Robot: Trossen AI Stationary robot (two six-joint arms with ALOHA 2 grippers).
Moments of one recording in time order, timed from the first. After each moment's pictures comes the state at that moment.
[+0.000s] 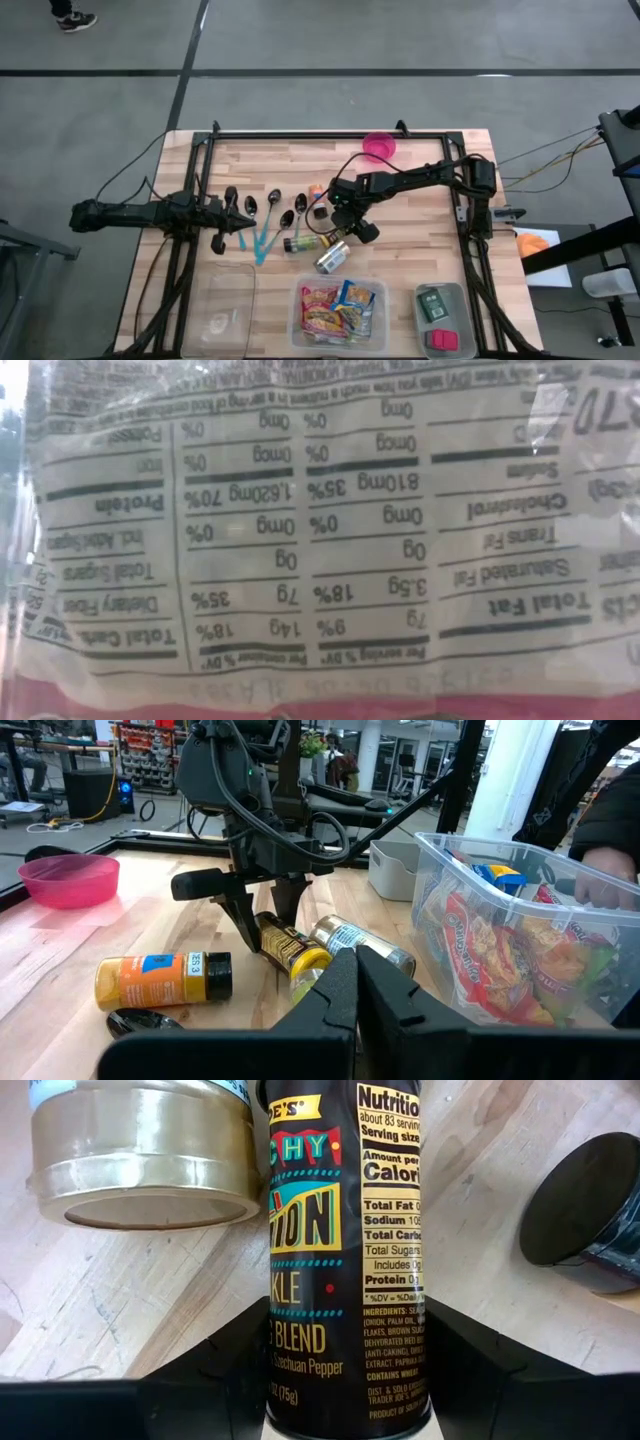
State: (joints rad) left arm 0.00 0.12 0.00 0.04 0.11 -0.11; right arm -0.15 1.93 1.22 -0.53 -0.31 -0.68
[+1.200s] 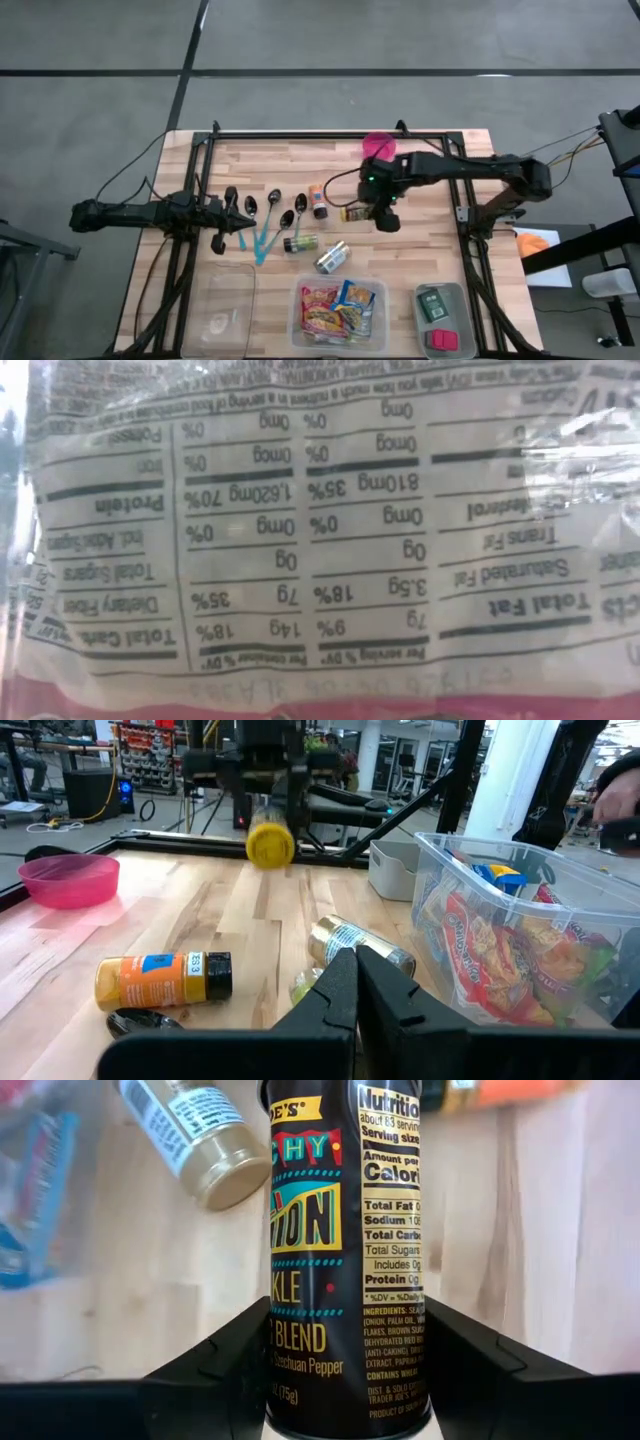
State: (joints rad) left arm 0.00 0.12 0.00 0.04 0.11 -0.11; right arm -0.18 1.51 1.19 -0.88 -0.23 -0.14
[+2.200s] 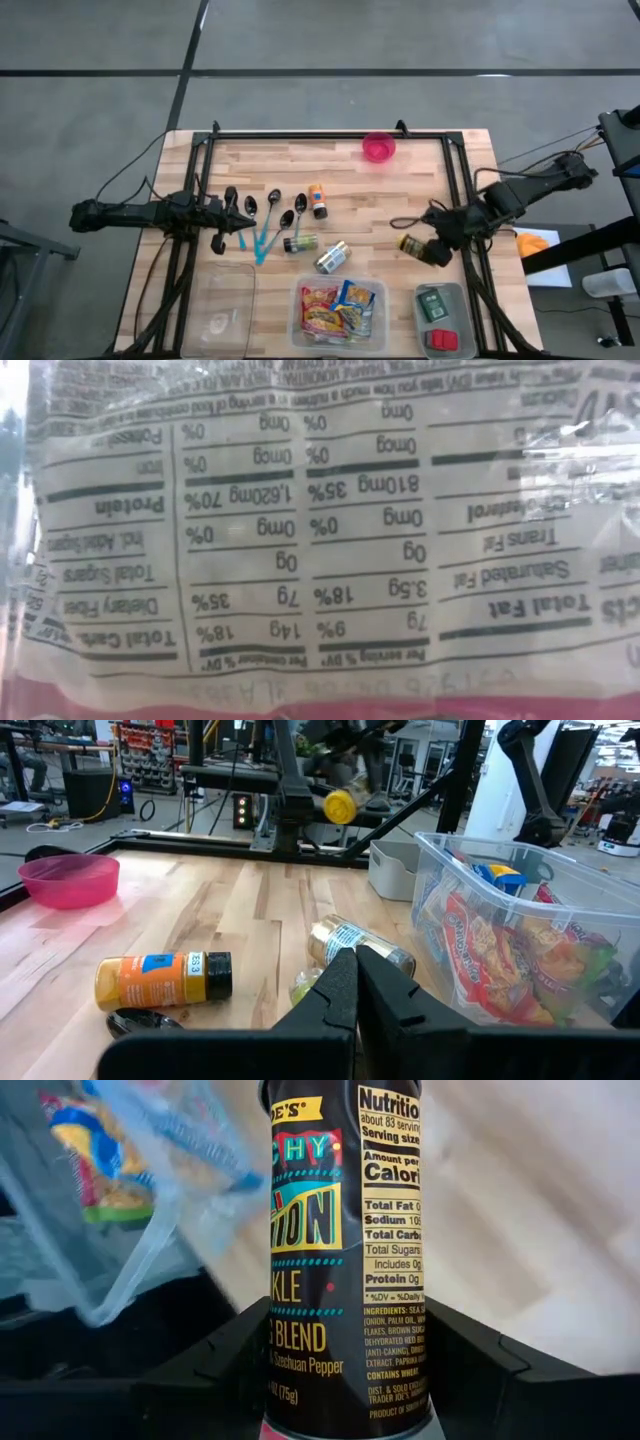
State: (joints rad) left arm 0.00 0.12 0.00 0.04 0.11 -0.11; right arm 0.42 0.91 0.92 -1.01 -0.14 1.33
